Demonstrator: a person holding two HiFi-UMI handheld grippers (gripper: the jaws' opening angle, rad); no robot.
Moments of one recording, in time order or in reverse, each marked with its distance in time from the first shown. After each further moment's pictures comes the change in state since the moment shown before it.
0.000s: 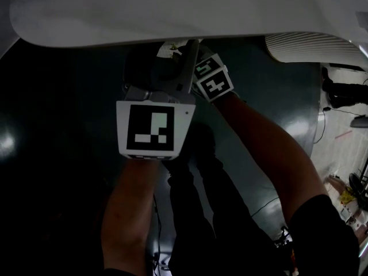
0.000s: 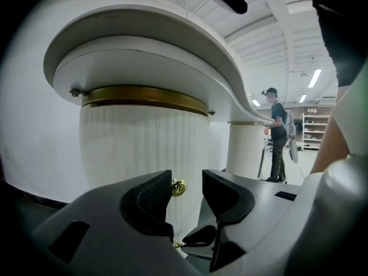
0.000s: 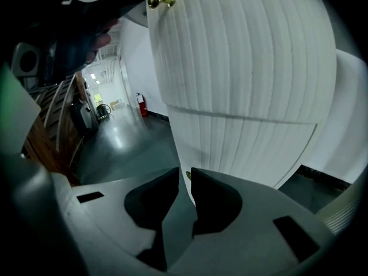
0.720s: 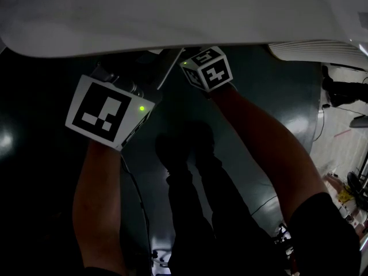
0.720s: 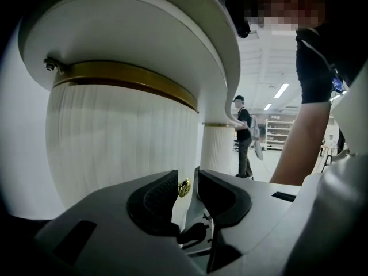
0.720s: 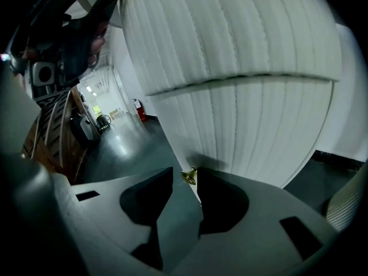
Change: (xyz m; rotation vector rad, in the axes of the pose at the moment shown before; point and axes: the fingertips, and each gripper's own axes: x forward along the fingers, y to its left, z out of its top) left arm 0.002 0.010 -0.003 0.053 0.000 -0.348; right arm 0.026 -0.010 -0.002 0.103 -0.007 0.040
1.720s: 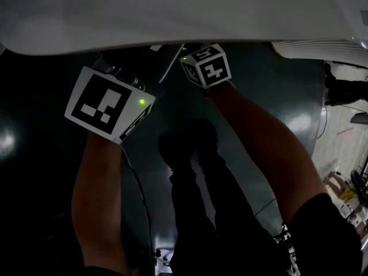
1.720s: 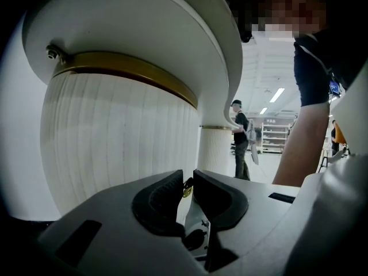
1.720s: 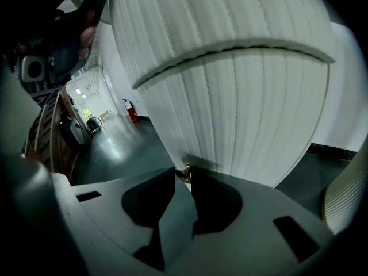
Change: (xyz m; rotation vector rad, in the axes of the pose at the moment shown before) left arm -0.001 0.003 0.000 -0.005 -0.032 -0.048; right arm 0.009 -0.003 0.000 0.057 -0.004 -0.077
